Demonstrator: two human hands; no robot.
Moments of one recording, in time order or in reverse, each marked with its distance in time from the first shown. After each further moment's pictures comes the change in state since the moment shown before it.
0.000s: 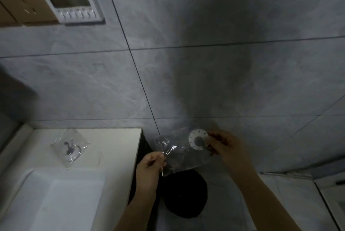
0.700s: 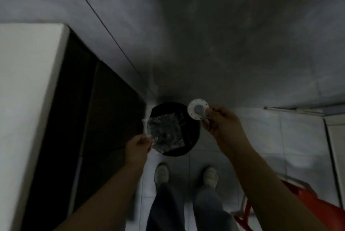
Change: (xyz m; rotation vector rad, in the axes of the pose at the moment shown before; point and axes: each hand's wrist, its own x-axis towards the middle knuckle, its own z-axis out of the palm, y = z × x) left_hand 0.082 -0.297 0.009 0.287 0.099 -0.444; right_hand 0.060 0.314 -0.034 0.268 0.071 0.546
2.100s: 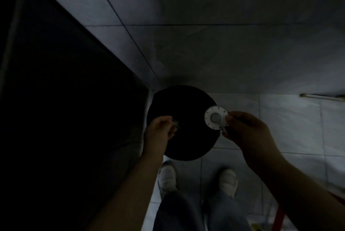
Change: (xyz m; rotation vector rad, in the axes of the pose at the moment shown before) left_hand 0.120 -0.069 0.071 -0.096 -0.148 -0.033; right_hand 0.084 0.112 -0.027 -0.181 0.141 0.047
